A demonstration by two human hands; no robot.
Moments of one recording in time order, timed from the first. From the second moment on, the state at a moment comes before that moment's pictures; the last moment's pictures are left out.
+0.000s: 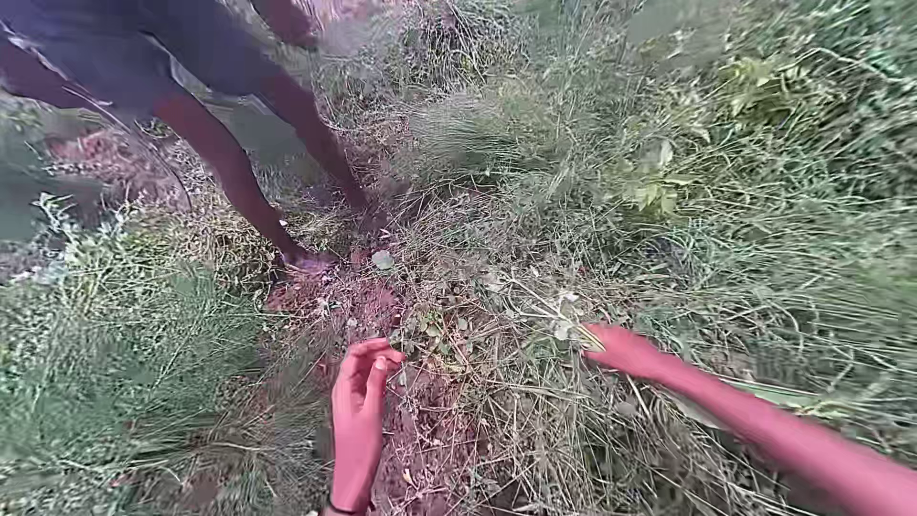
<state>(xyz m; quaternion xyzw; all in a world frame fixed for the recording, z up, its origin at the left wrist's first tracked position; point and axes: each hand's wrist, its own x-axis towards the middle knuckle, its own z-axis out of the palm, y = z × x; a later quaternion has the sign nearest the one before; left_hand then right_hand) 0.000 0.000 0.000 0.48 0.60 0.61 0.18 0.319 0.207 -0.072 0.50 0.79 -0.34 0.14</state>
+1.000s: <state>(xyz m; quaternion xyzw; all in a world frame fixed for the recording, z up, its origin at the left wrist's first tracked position) -0.002 0.050 -0.134 -0.01 0.57 0.65 0.49 0.336 0.162 -0.090 0.55 0.76 -0.35 0.09</state>
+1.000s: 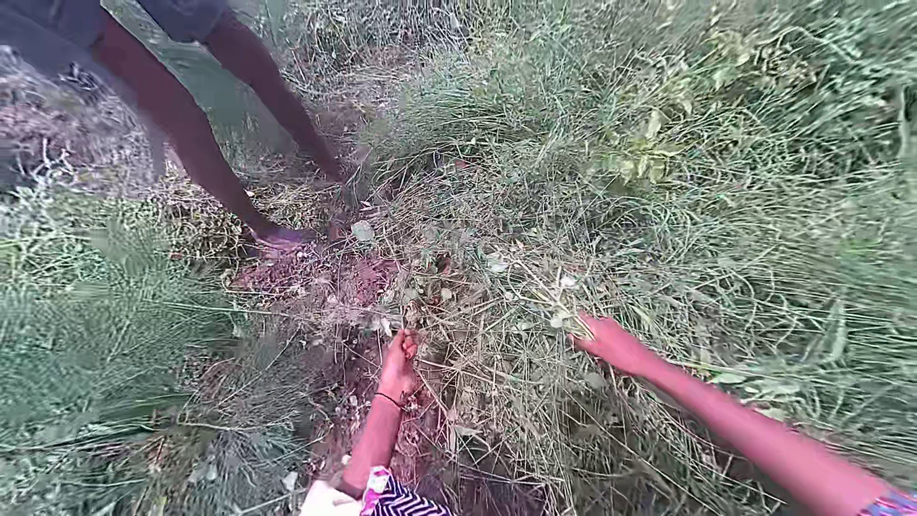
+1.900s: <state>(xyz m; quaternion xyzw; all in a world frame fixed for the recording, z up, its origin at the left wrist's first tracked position) 0.066 -0.078 -0.081 -0.04 0.53 0.68 0.51 0.341 0.167 -0.114 0.56 0.74 -0.36 0.11</state>
